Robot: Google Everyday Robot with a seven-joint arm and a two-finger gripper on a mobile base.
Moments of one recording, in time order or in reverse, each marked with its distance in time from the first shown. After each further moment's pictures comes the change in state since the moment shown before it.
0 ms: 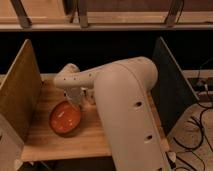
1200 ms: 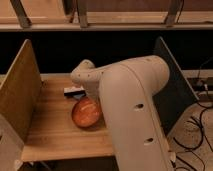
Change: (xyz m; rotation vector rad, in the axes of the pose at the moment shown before) arm 0.025 -0.127 0.002 0.206 0.102 0.179
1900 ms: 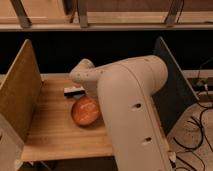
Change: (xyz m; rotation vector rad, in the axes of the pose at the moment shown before) arm 0.000 0.000 0.001 0.000 0.001 0.000
